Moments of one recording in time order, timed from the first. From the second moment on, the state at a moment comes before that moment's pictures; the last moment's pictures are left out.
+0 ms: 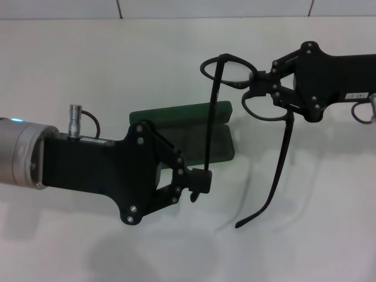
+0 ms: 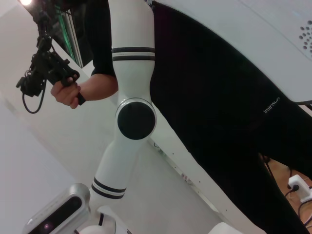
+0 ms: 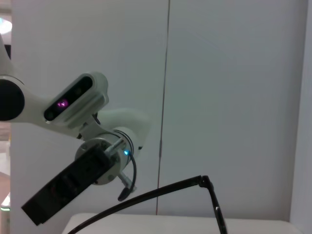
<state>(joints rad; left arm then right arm) -0.46 -2.08 1.03 0.82 1.63 2.03 -0.47 0.79 1.91 -0.99 -0.39 -1.61 -1.71 1.02</state>
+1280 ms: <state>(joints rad) -0.48 -2.09 1.05 0.78 1.63 2.02 -0.47 0.78 1.95 -0.99 -0.41 -1.55 -1.74 1.00</state>
